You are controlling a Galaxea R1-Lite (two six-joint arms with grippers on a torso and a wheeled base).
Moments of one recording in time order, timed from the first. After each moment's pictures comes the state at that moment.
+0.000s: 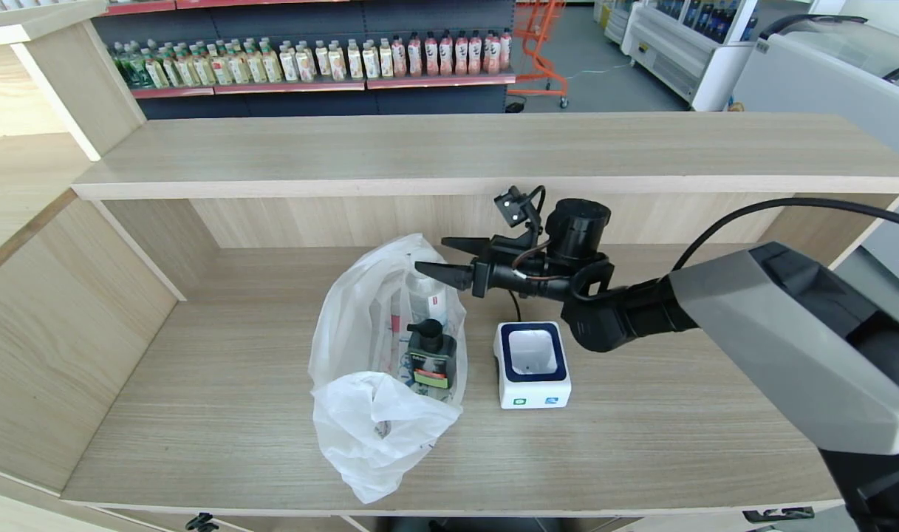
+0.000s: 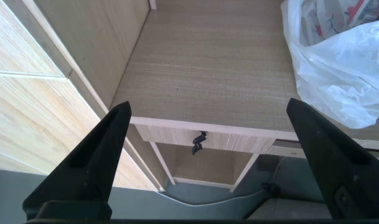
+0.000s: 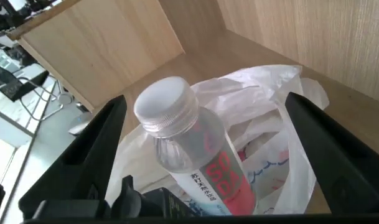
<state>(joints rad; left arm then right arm) 0.00 0.00 0.00 0.05 0.13 0.01 0.49 2.40 -1.65 -0.88 0.76 0.15</state>
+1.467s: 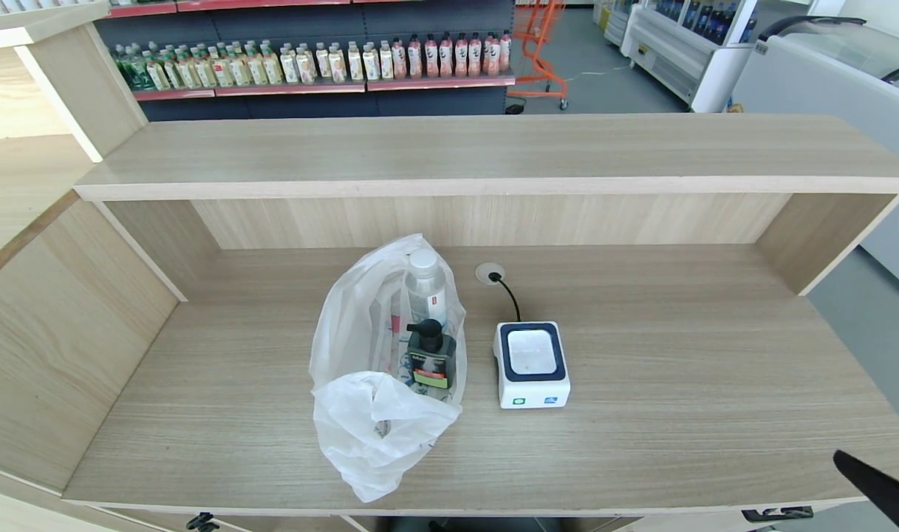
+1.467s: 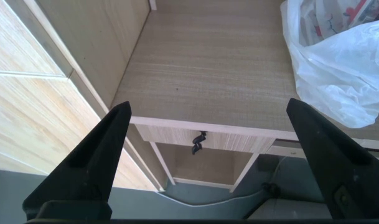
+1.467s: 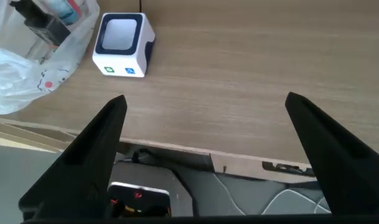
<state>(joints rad) 0.00 0.00 0.00 0.05 0.13 0.01 0.06 0.63 -0.18 -0.28 0.15 -0.02</state>
